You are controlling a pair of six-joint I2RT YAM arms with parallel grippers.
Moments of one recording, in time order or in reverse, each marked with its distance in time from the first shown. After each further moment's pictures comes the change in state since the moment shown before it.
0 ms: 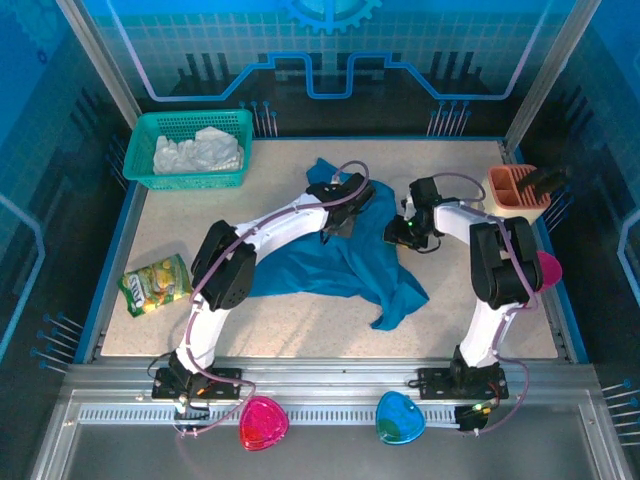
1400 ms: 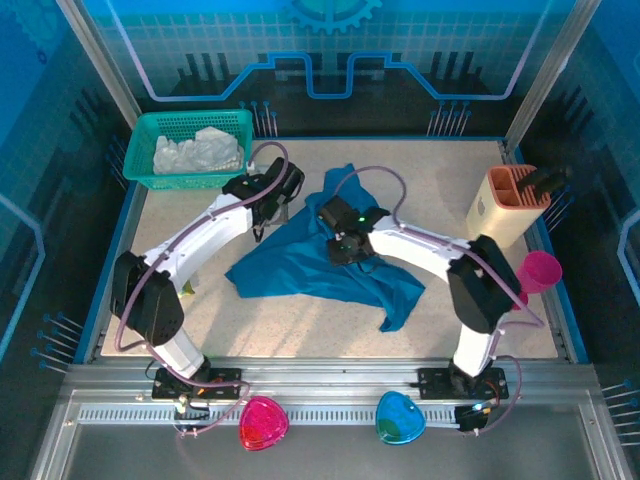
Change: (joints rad) left arm 0.212 -0.484 -0.344 -0.086 -0.184 -0.101; right arm 0.566 -0.108 0.175 -0.278 0.442 0.045
